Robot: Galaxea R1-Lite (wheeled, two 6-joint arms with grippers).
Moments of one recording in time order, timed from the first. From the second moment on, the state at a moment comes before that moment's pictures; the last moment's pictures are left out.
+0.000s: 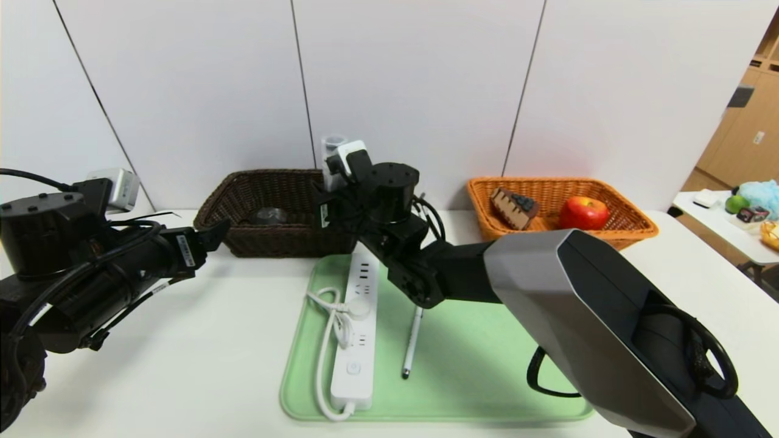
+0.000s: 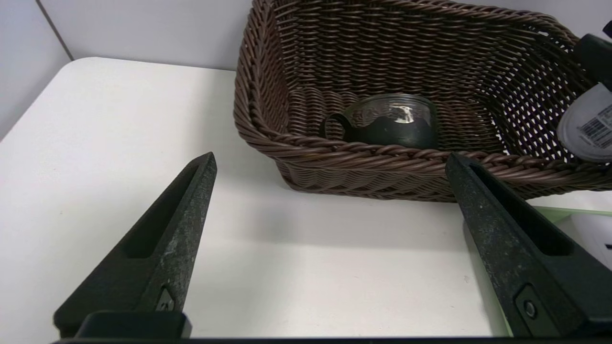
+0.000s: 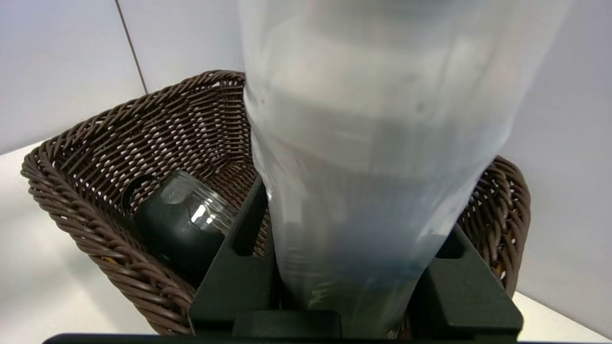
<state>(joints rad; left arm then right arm) -0.11 1.56 -0.49 -0.96 0.09 -0.15 0.77 2.54 -1.96 -0.72 -0.12 -0.07</state>
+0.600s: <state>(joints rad) -0.11 1.57 -0.47 -0.99 0.09 -0.15 0.76 2.53 -1.96 -0.67 -0.11 -0.07</state>
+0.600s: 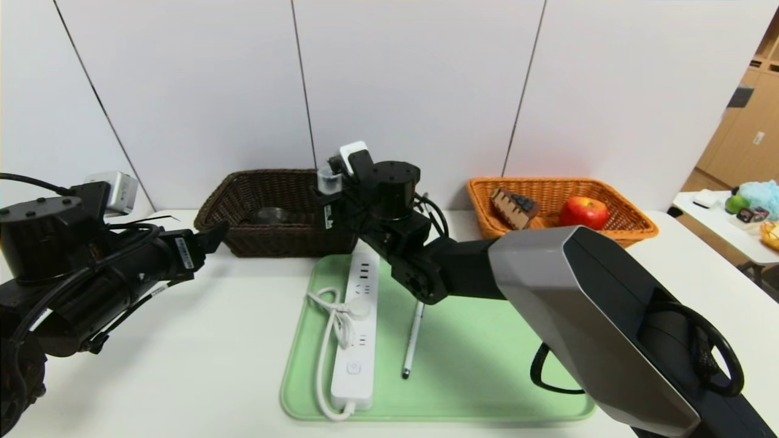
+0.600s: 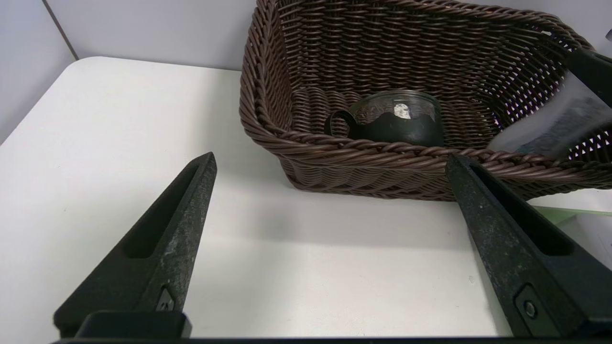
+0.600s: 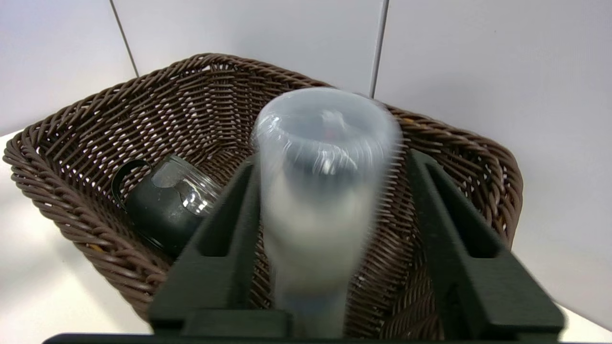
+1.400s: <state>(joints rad) -0.11 1.57 -0.49 -1.02 0.09 -0.14 0.69 2.20 -1.77 -0.64 -0.18 -0.10</state>
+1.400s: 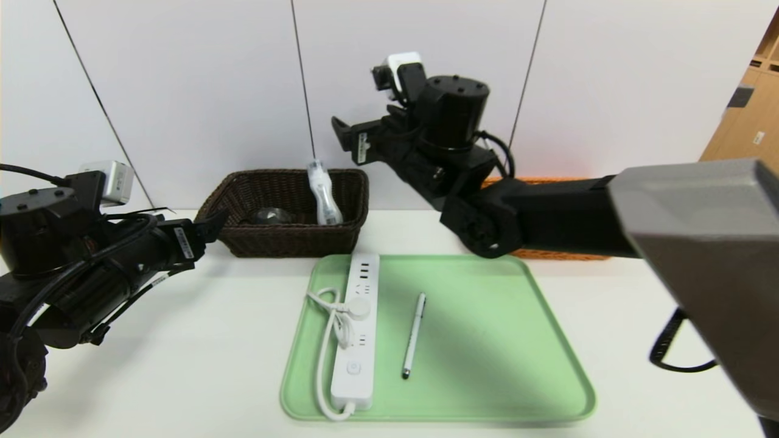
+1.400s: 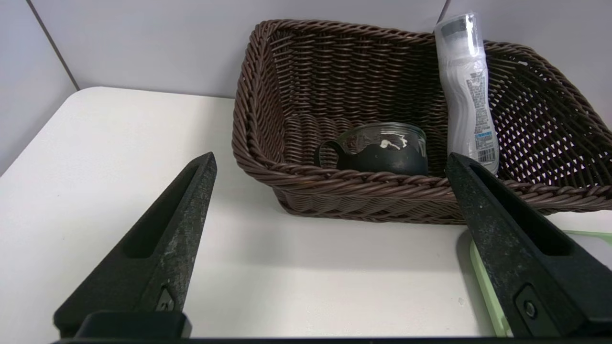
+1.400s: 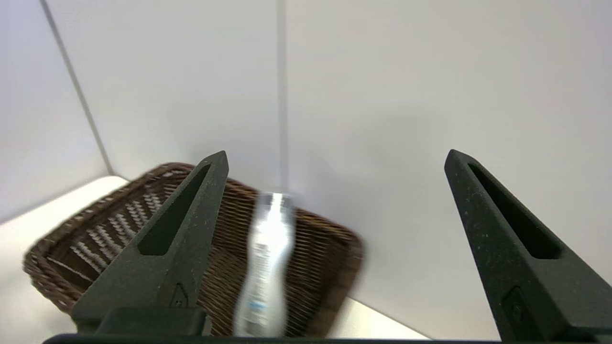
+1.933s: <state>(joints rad) -0.16 1.57 -0.51 -1.02 0.09 -0.14 0.14 1.50 -0.92 -0.58 -0.16 -0.27</state>
